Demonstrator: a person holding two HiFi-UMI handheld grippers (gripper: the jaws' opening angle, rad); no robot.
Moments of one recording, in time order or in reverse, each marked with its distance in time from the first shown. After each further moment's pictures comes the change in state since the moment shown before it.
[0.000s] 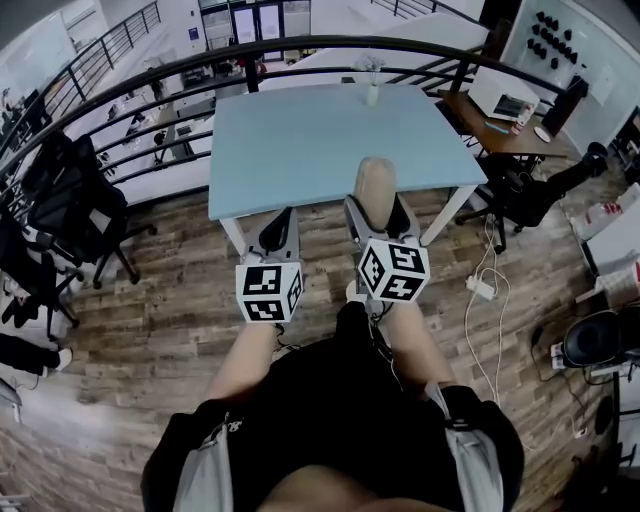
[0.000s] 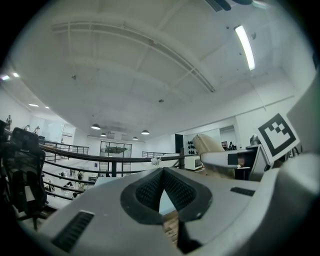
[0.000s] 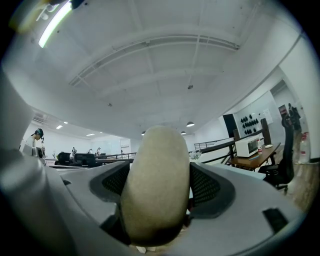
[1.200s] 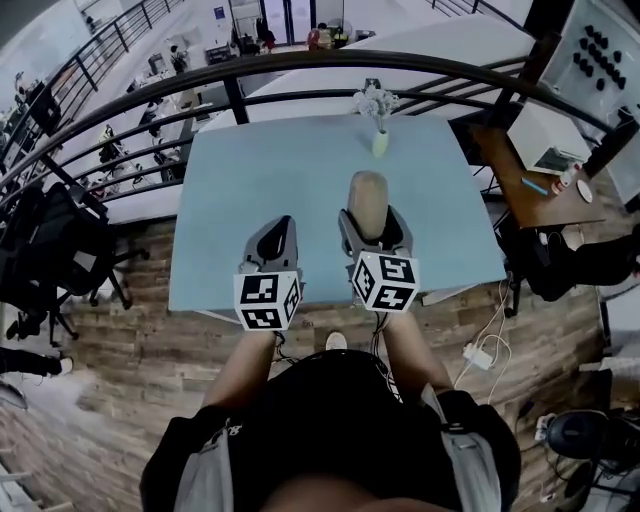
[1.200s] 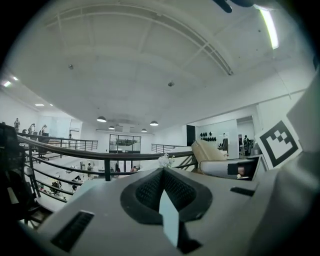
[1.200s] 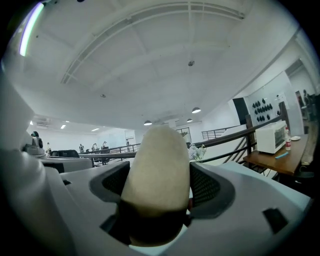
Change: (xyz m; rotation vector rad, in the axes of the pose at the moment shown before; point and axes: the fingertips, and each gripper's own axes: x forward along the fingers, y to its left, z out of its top) left arm 0.408 0.046 0.006 -0.025 0.097 0.129; right arm 0.369 -0.212 -0.004 0.030 0.138 0.115
